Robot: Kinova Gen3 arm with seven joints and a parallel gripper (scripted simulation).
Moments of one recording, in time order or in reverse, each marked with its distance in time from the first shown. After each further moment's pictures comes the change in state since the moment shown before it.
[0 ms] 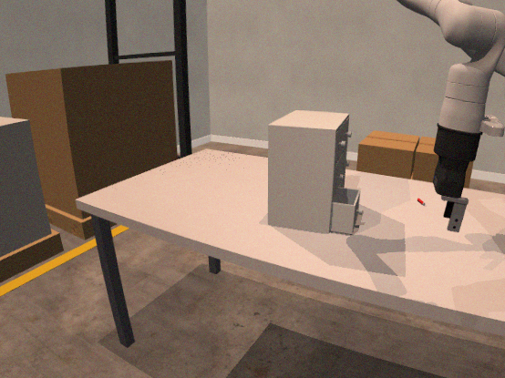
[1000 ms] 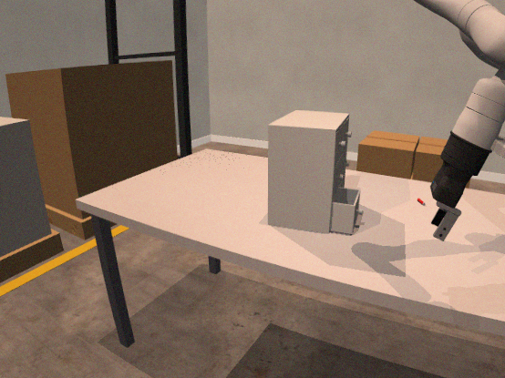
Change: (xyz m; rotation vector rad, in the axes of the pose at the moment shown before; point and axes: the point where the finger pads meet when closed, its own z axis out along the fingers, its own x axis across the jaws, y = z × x) arm 0.003 0.018 0.020 -0.259 0.012 0.021
